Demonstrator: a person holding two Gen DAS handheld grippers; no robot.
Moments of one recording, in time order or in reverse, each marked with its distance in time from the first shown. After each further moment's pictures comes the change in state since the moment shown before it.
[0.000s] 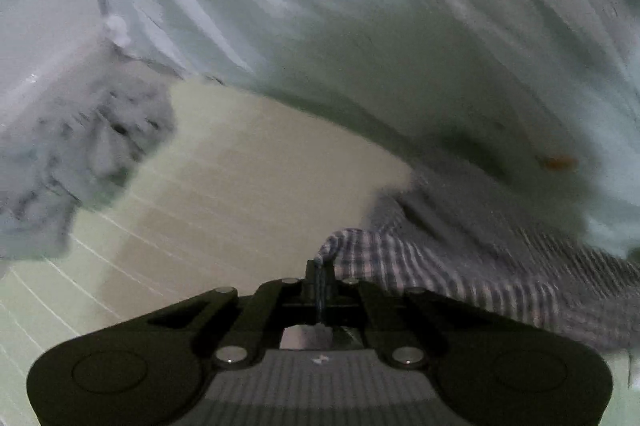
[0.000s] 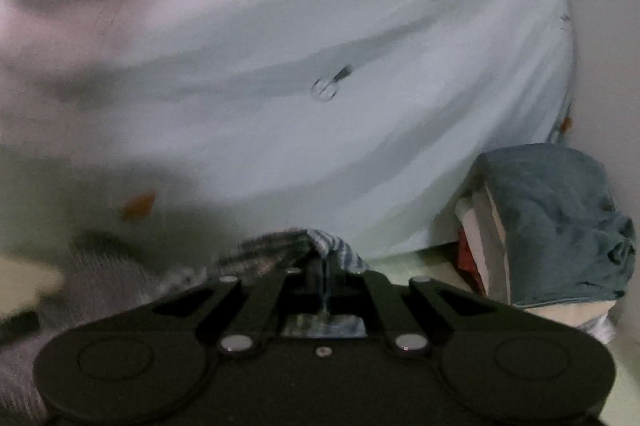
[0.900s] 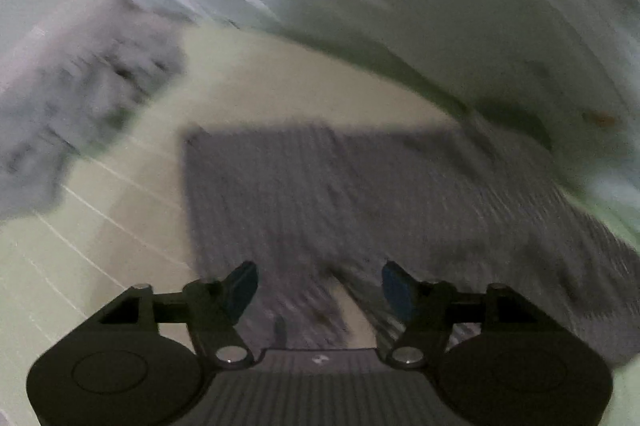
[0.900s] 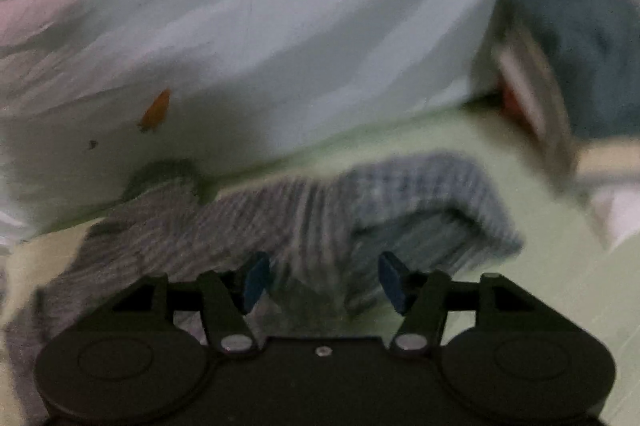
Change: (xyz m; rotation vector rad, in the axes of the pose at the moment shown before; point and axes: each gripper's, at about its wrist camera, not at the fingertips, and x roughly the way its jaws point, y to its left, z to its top) left arm 0.068 -0.022 -0.059 0.009 0.204 -0.009; right arm 0.026 -0.007 -0.077 0.244 0.365 0.180
